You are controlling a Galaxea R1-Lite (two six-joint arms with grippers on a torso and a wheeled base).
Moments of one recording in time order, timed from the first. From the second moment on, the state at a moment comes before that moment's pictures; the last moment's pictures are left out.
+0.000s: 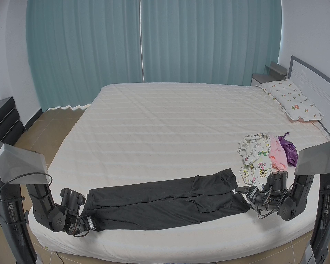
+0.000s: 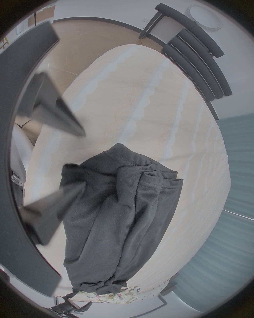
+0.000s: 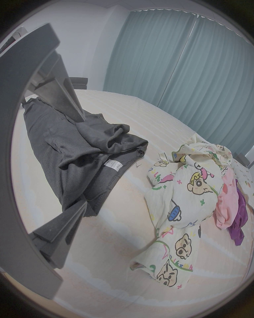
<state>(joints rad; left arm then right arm) -0.13 2.19 -0.34 -0.74 0.14 -0.55 0.13 2.29 -0.41 -1.21 0.18 0.91</state>
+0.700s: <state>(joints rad) -0.03 2.07 -0.66 -0.49 -0.04 -0.52 0.13 2.29 -0.41 -1.21 0.18 0.91</state>
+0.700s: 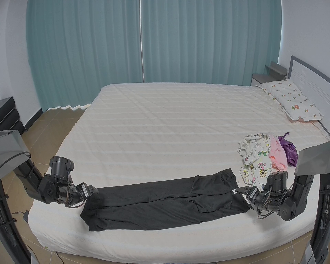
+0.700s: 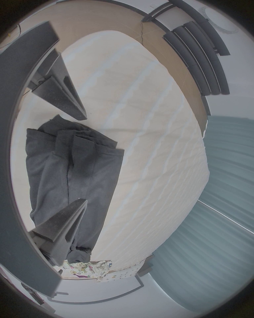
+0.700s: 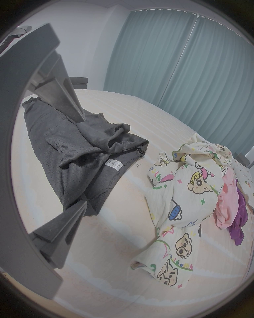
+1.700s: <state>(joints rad) -0.05 2.29 -0.70 -0.54 -0.05 -0.41 0.13 2.30 -0.41 -1.21 0.18 0.90</state>
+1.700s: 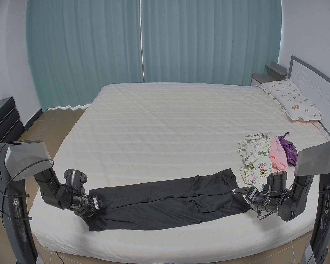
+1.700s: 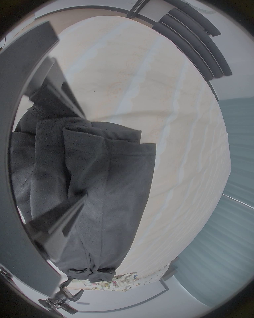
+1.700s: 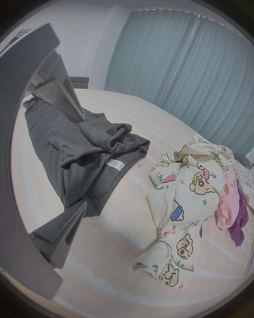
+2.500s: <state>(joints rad) 0.06 2.18 -0.65 -0.52 -0.05 -0.33 0.14 2.30 -0.40 -1.21 0.18 0.90</state>
